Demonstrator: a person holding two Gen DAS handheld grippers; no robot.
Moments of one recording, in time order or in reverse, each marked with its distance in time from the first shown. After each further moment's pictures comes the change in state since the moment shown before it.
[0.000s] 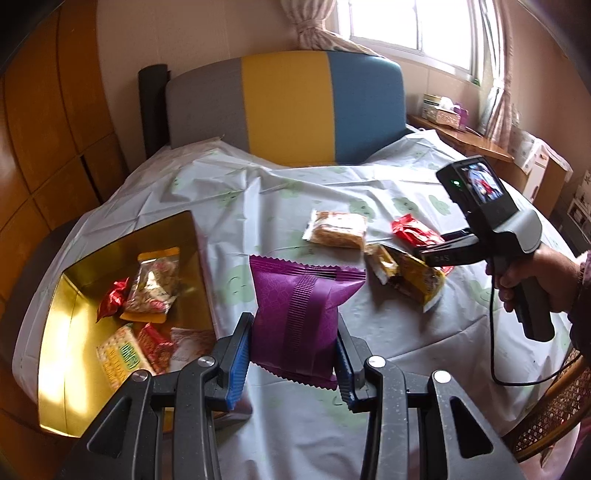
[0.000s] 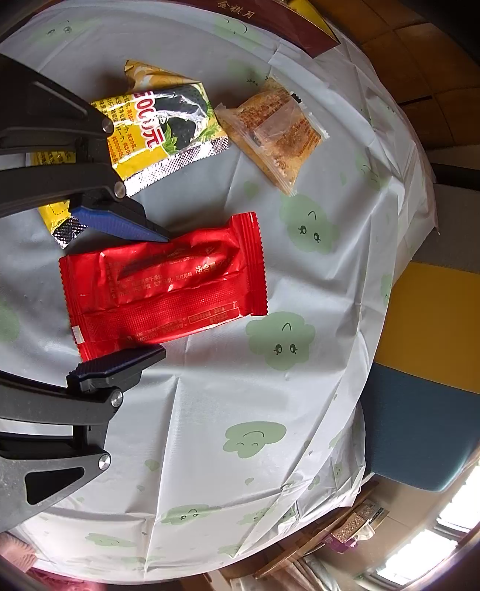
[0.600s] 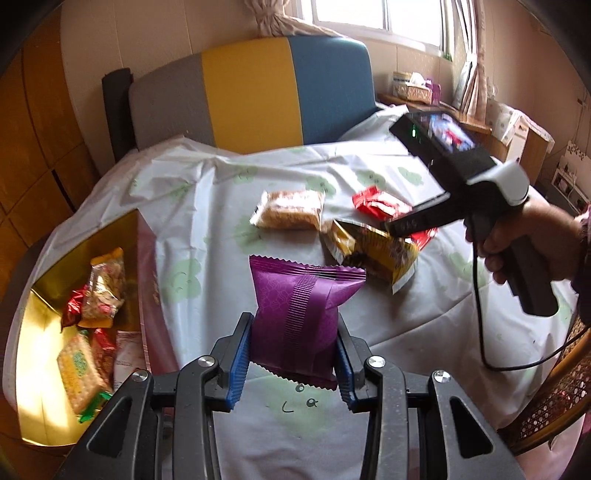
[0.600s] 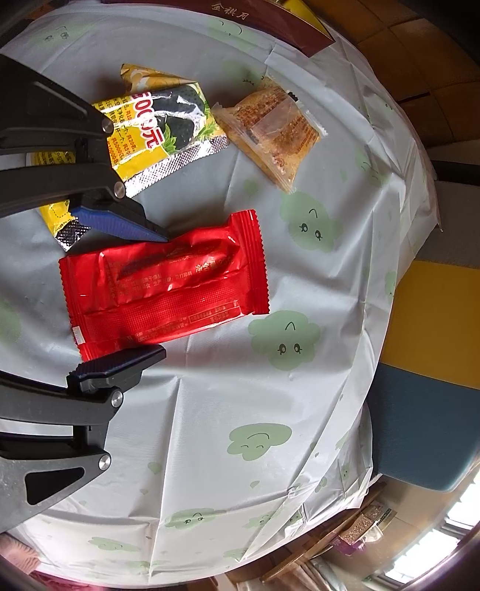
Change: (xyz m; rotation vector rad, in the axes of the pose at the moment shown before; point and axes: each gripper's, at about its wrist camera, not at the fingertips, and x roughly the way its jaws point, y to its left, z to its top) left arm 0.024 -0.048 -0.008 0.108 0.025 -0.058; right arm 0.003 -0.002 0.003 0.026 0.020 0.012
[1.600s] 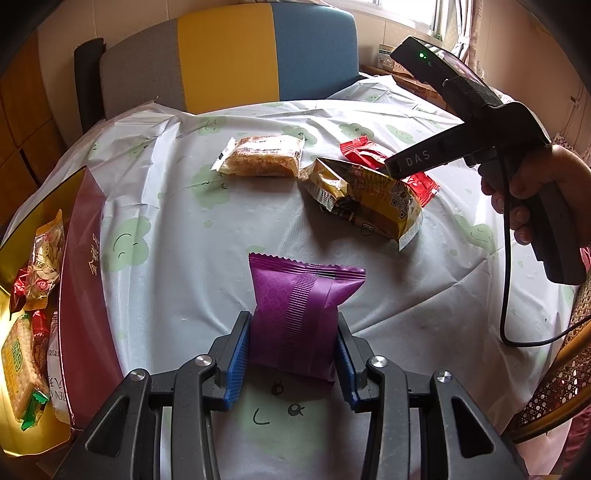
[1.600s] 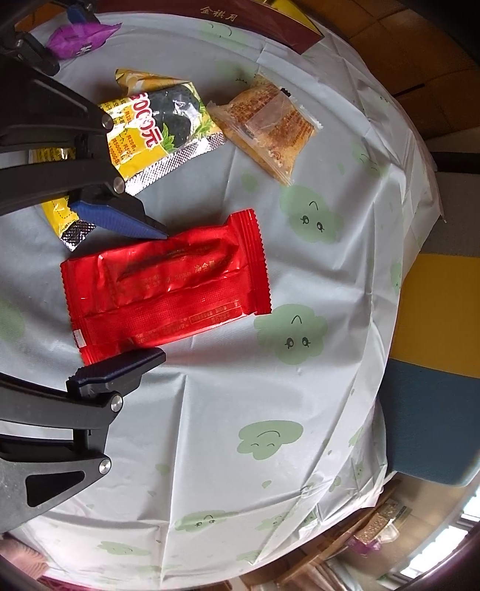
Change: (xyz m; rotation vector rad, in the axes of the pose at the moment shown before) left arm 0.056 -0.005 -0.021 0.008 0.124 -0.112; right arm 0.004 -0.004 0.004 0.034 0.031 0.010
